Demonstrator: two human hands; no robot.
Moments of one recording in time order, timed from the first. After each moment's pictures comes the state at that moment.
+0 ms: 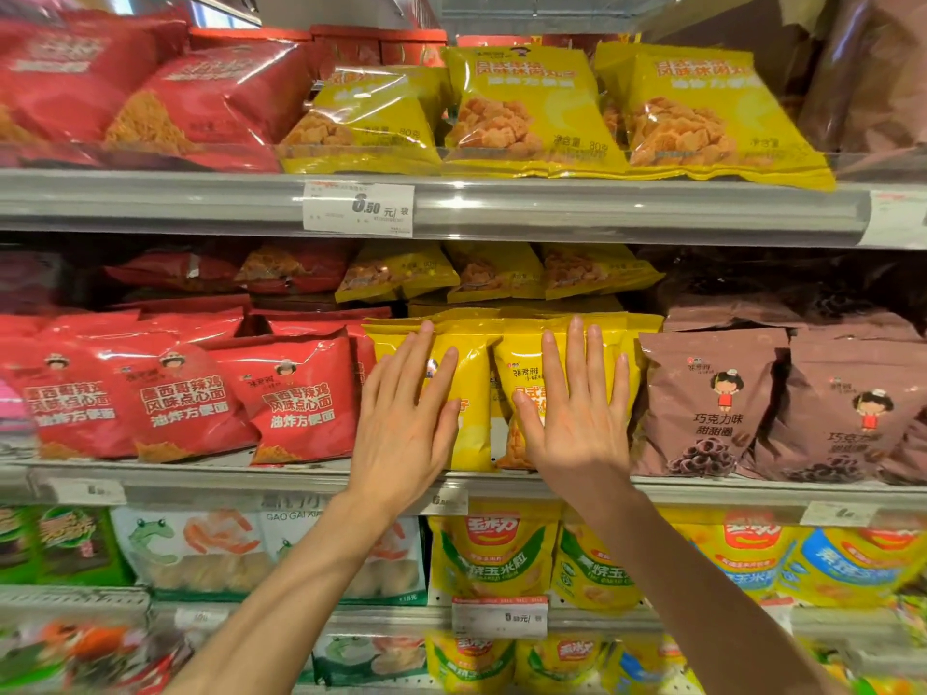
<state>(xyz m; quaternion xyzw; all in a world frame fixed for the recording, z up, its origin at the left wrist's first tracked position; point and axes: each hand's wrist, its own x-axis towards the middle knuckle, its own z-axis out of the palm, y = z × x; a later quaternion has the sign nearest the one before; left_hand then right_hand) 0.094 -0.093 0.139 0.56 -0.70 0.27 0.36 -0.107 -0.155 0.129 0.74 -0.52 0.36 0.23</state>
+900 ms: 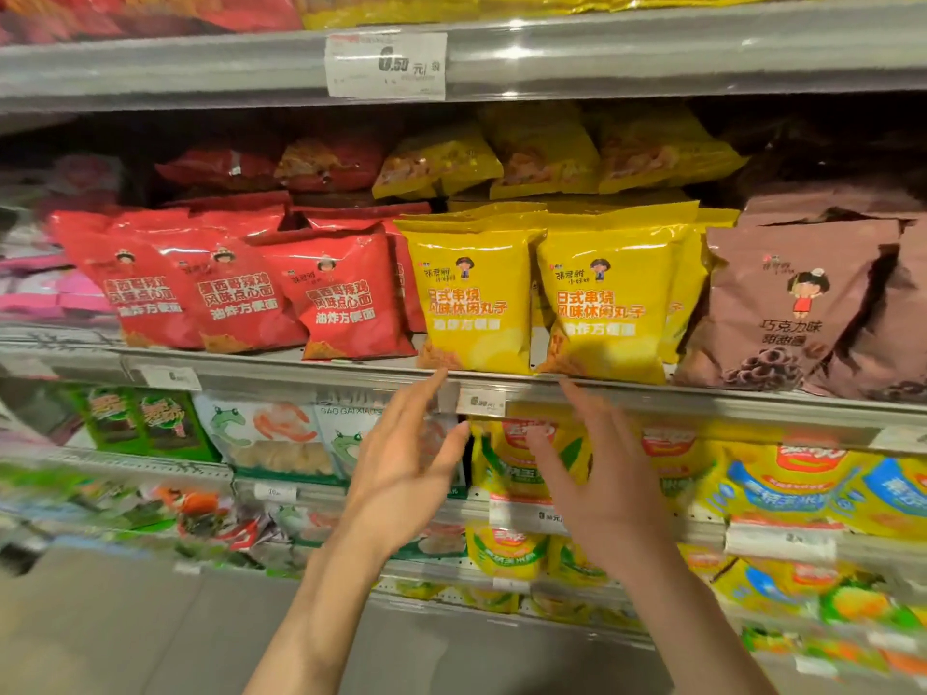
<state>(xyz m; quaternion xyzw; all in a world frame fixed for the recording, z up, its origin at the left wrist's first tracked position) 0.079 0.034 0.101 0.68 -0.59 -0.11 0.41 -0.125 -0.019 0.096 0.75 -0.51 0.36 -0.22</state>
